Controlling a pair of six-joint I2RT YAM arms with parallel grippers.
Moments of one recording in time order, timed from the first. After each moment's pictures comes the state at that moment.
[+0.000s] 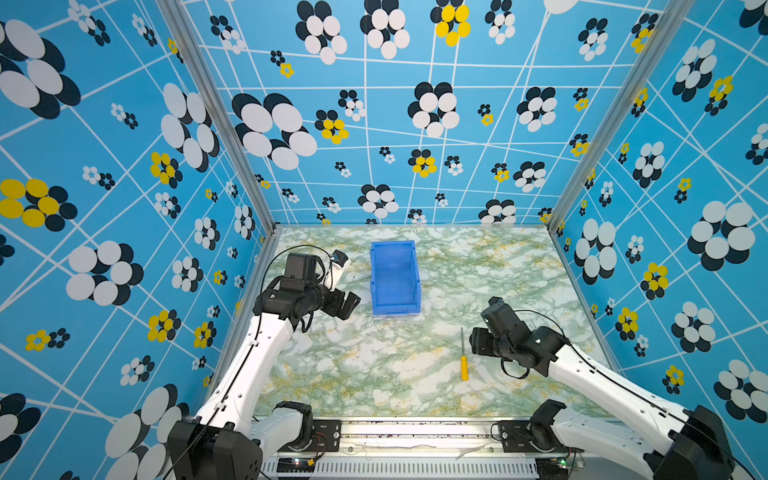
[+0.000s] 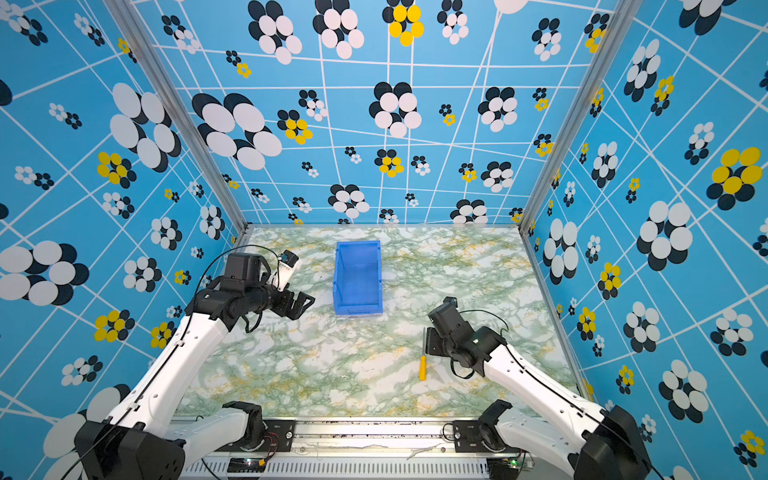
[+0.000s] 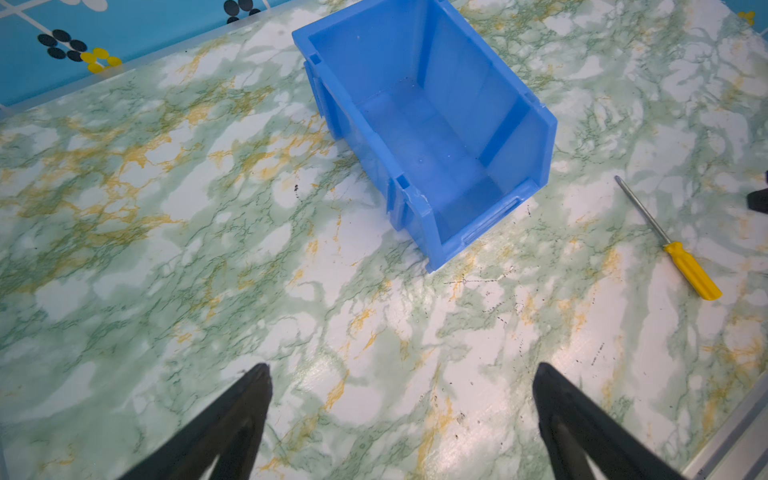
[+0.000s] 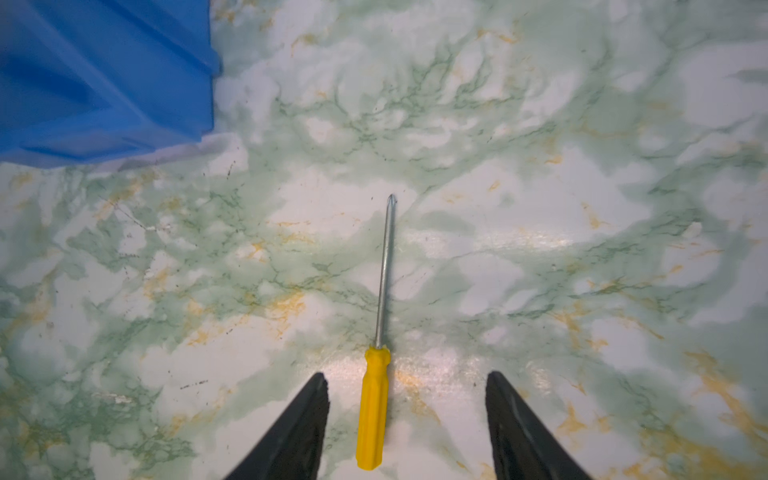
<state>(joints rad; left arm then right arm) -0.16 1.14 1.08 -0.79 0.35 0.26 0.68 1.05 0.68 -0.72 0.17 0.66</state>
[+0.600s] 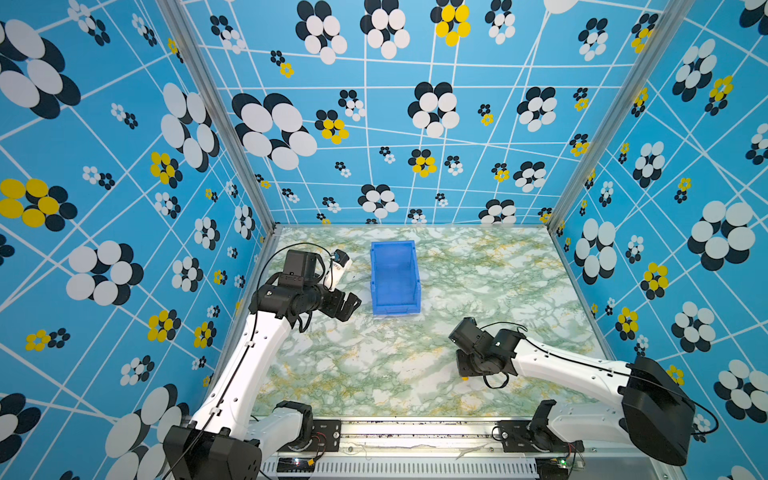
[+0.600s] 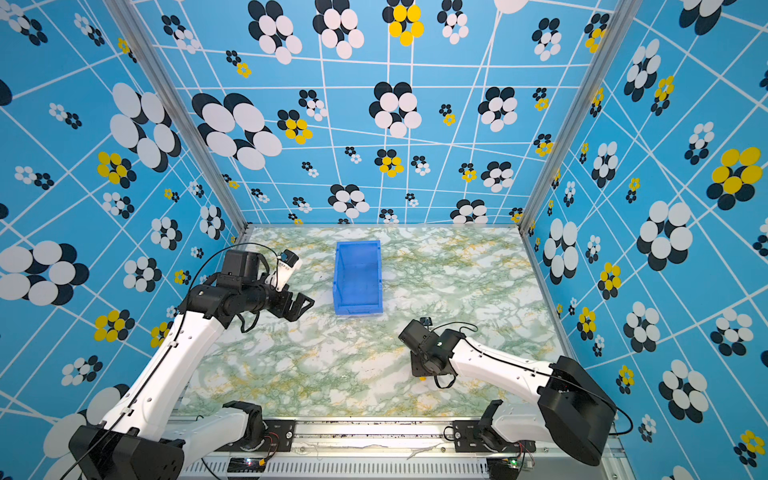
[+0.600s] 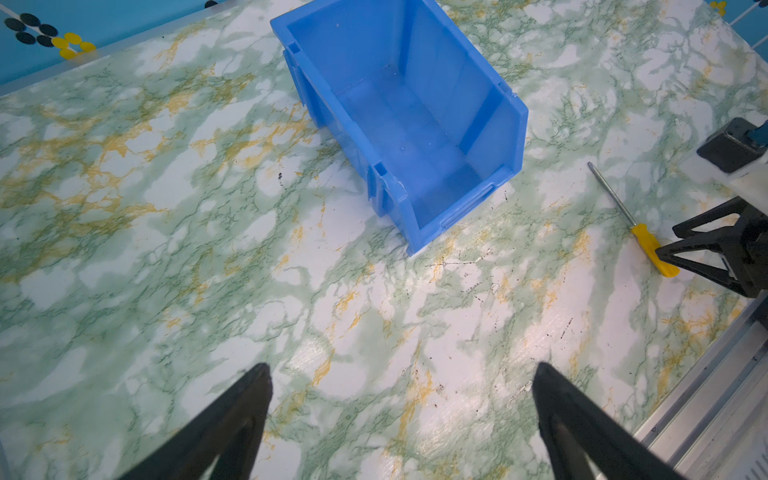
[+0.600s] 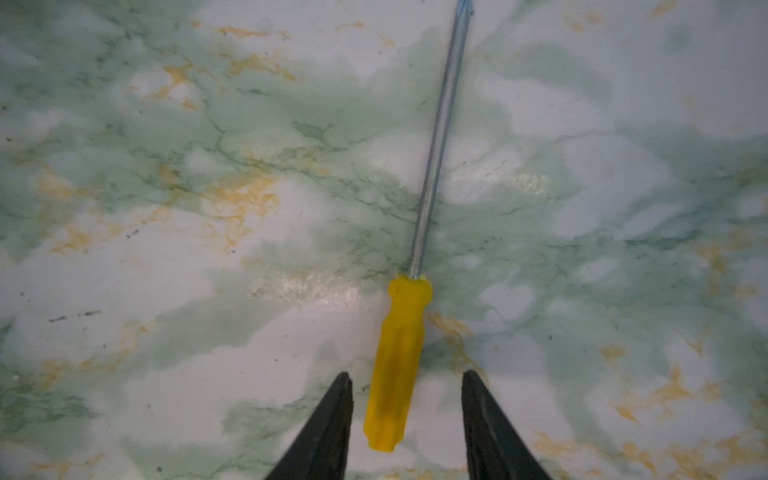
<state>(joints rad) -0.17 1.14 1.13 -0.89 0.35 0.26 0.88 1.31 0.68 -0.73 0.16 0.76</state>
